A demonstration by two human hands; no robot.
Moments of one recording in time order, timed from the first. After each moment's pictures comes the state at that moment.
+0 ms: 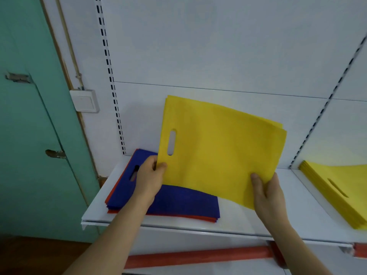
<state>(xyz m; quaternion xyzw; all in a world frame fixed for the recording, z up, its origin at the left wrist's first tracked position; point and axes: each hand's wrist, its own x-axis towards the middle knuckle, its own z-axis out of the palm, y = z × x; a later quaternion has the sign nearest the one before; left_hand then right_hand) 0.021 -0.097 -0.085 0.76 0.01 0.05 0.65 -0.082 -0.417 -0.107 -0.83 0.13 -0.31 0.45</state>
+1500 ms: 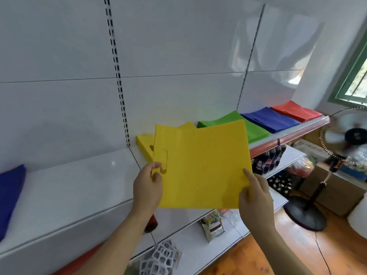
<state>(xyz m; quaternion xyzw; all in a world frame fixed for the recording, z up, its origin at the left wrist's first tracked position) -0.184 -0.552 -0.113 0.79 -0.25 0.00 0.56 -0.418 -0.751 -0.130 -0.82 0.34 -0.41 0.22</state>
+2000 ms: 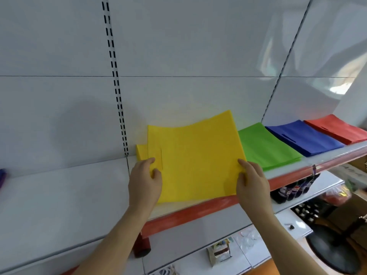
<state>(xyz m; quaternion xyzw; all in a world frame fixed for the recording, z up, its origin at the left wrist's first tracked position) -0.104 -0.631 -0.113 0.85 -0.20 0.11 0.48 -0.280 -0.881 -0.112 -0.86 0.27 -0.36 0.22</state>
